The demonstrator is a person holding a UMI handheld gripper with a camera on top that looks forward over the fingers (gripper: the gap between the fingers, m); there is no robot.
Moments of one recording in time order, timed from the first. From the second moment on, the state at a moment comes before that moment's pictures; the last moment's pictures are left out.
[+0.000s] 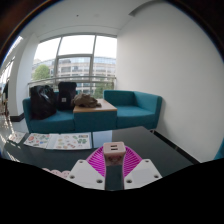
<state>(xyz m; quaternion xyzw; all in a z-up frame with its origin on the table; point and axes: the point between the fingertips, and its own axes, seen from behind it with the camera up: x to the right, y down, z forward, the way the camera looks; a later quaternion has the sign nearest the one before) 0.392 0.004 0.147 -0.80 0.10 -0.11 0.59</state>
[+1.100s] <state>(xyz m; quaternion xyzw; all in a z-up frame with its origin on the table) 0.315 -0.067 0.244 -0.78 0.12 -0.07 0.62</state>
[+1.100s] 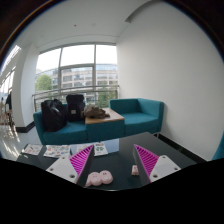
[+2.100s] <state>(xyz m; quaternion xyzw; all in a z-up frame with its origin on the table) 0.020 -0.223 0.197 -0.81 -0.03 0.00 0.59</state>
